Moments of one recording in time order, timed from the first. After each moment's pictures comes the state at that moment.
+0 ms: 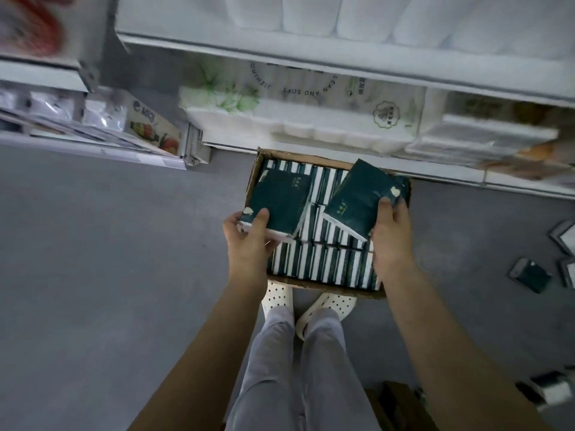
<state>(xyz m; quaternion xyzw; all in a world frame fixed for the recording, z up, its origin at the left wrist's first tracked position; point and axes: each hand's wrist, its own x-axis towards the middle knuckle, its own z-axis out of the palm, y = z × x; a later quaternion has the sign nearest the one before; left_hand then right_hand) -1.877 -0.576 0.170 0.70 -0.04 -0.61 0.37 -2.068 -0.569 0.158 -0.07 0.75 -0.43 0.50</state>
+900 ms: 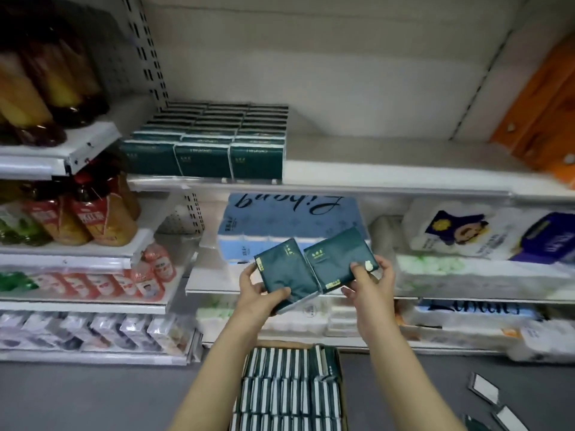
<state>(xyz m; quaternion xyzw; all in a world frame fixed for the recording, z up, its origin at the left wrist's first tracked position) -1.927 -0.562 0.605 0.53 -0.40 -0.65 0.37 -2.109 -0.521 0.621 -0.14 0.59 -0.68 0.42</state>
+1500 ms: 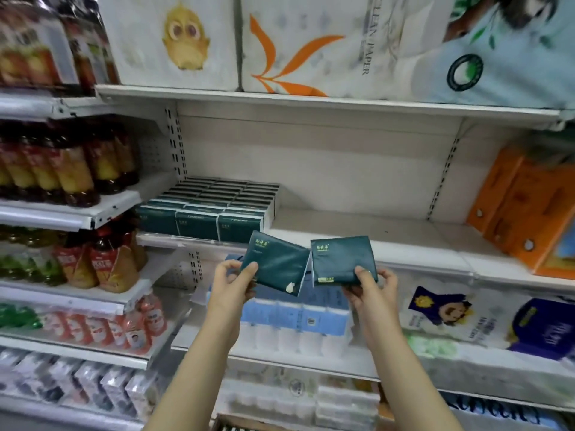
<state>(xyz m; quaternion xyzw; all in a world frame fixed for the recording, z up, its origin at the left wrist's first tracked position) -1.996 -0.559 0.726 0.45 -0.38 -0.54 0.60 -2.208 -0.526 0.731 -0.21 0.47 -0.74 0.44</state>
